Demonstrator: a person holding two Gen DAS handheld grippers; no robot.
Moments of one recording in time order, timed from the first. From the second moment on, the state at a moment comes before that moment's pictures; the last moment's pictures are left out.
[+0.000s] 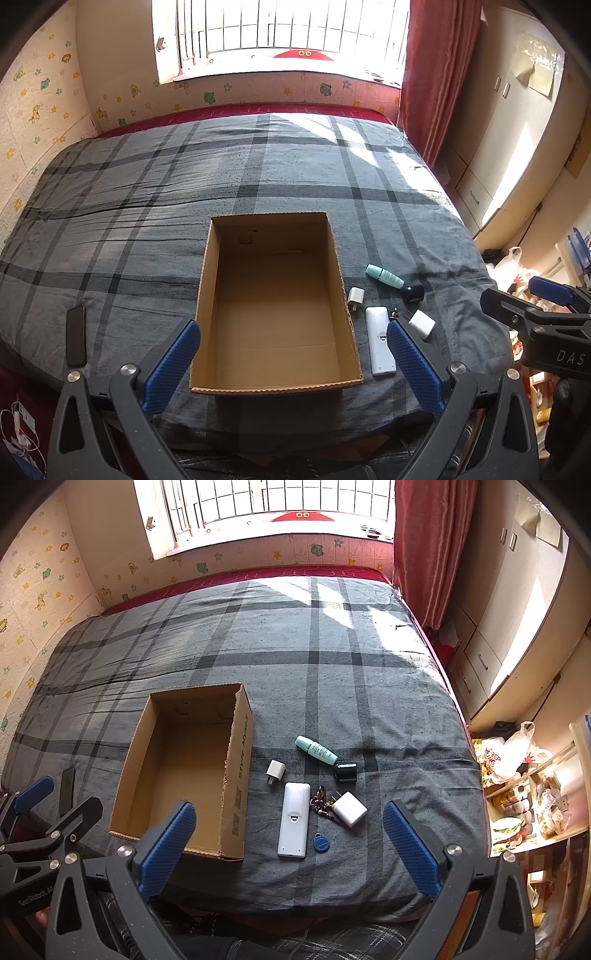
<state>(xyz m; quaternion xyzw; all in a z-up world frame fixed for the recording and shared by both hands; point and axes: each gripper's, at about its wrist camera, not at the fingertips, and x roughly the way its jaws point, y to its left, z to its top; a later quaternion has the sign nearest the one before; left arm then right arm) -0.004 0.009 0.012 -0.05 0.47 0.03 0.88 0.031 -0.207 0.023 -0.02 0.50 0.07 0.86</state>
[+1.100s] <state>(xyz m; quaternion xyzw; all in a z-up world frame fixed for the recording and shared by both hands) 0.001 0.032 0.004 -0.06 0.46 0.04 0.88 0.042 -0.212 0.019 -0.01 0.51 0.07 0.86</state>
